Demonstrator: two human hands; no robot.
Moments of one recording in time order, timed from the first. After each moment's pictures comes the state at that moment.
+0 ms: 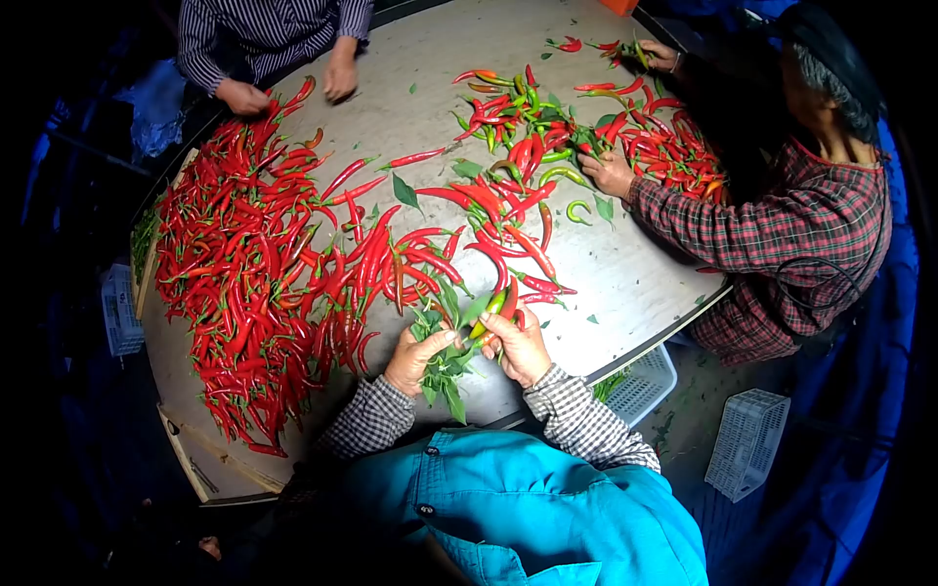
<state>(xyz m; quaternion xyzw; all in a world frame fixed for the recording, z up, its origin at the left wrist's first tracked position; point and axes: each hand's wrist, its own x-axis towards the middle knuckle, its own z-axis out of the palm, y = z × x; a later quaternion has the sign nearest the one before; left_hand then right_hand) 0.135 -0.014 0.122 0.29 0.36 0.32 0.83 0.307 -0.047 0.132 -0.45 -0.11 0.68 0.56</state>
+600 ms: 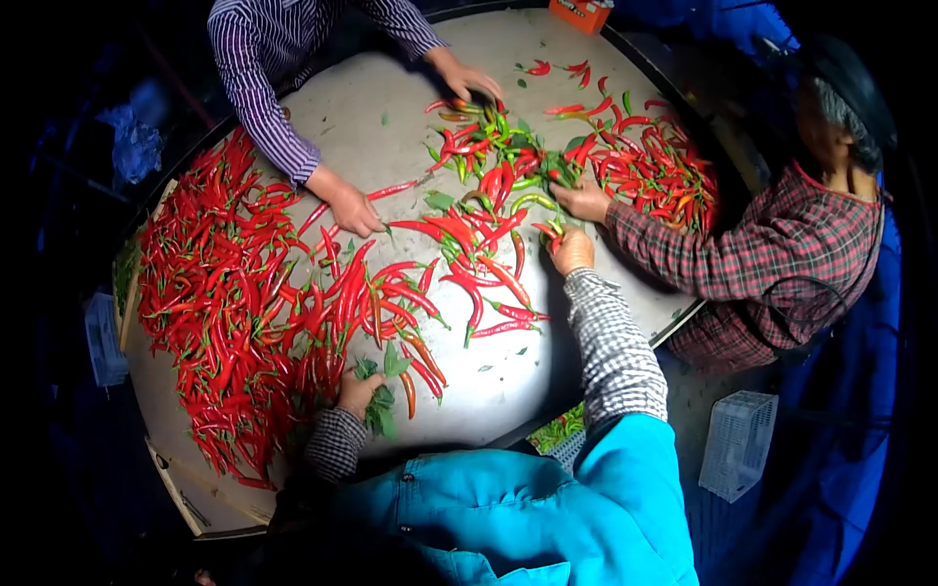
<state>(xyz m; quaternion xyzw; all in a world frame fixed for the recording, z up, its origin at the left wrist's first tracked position) 0.064 -0.005 0.036 0.30 0.64 0.31 0.63 0.497 0.085 0.061 -0.81 -0.53 0.07 0.23</state>
